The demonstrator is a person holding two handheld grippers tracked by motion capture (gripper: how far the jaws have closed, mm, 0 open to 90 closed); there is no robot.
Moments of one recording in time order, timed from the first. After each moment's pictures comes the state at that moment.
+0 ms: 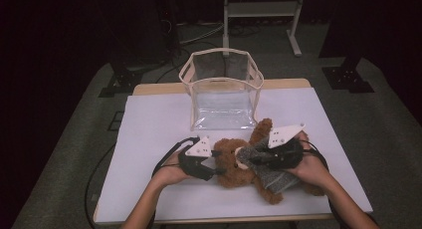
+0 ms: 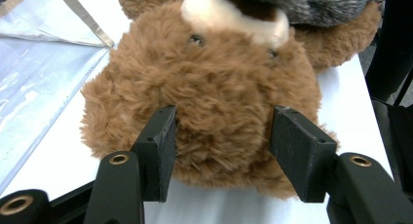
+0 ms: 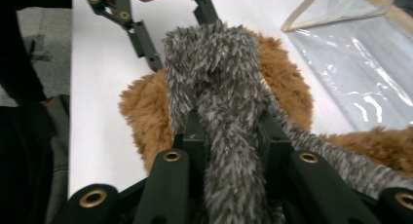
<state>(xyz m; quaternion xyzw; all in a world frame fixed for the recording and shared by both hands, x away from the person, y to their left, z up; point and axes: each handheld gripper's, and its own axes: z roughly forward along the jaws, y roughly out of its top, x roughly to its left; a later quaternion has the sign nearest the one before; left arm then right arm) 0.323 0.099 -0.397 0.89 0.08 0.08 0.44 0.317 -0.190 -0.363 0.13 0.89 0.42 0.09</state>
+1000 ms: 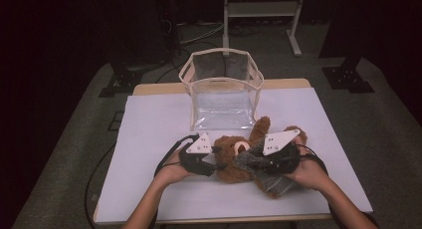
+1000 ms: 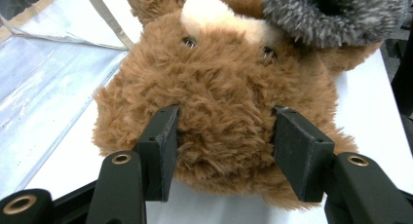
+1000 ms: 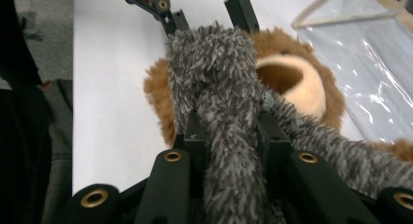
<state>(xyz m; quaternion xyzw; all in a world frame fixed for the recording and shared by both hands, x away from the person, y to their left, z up) 0.330 0.093 -0.402 0.88 0.10 0.10 0.45 0.303 -0.180 -0.364 0.11 0.91 0.39 0.11</state>
